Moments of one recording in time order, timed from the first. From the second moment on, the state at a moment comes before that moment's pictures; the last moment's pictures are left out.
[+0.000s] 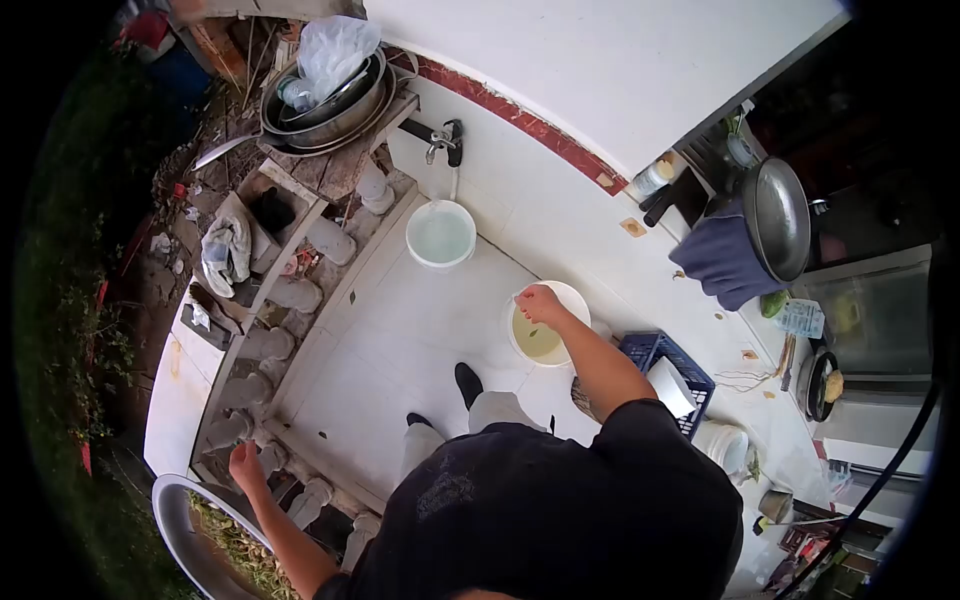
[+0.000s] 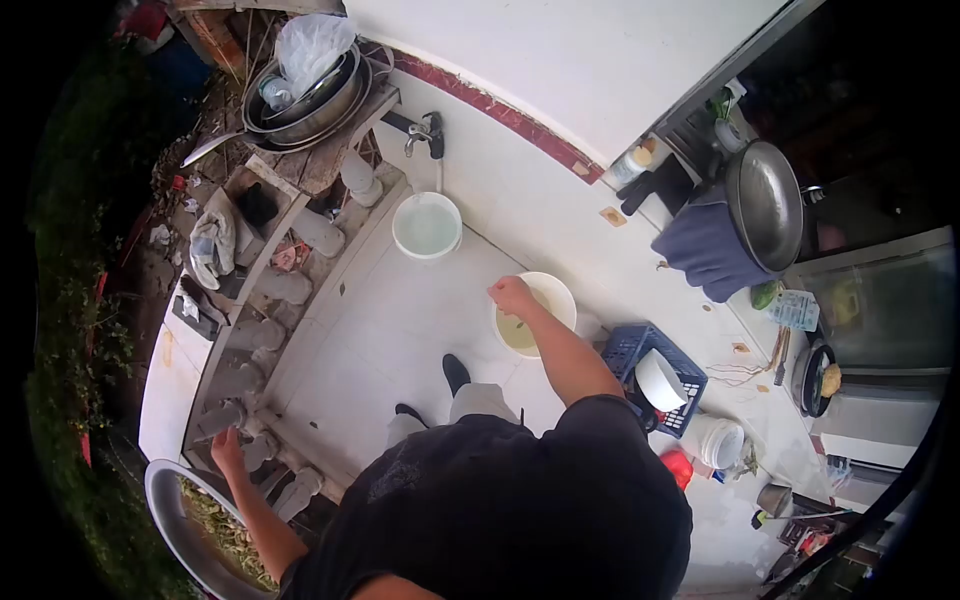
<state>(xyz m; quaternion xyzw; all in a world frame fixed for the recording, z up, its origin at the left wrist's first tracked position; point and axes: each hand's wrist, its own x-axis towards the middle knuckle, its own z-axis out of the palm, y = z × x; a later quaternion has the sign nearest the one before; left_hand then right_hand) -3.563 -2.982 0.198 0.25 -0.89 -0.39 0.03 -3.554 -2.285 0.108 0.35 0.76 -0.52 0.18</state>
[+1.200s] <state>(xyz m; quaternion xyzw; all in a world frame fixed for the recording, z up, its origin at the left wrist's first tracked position) -3.586 -2.693 0.115 0.22 -0.82 -0.37 -0.38 -3.326 -1.935 0.364 0.61 0.49 -0.54 -0.31</state>
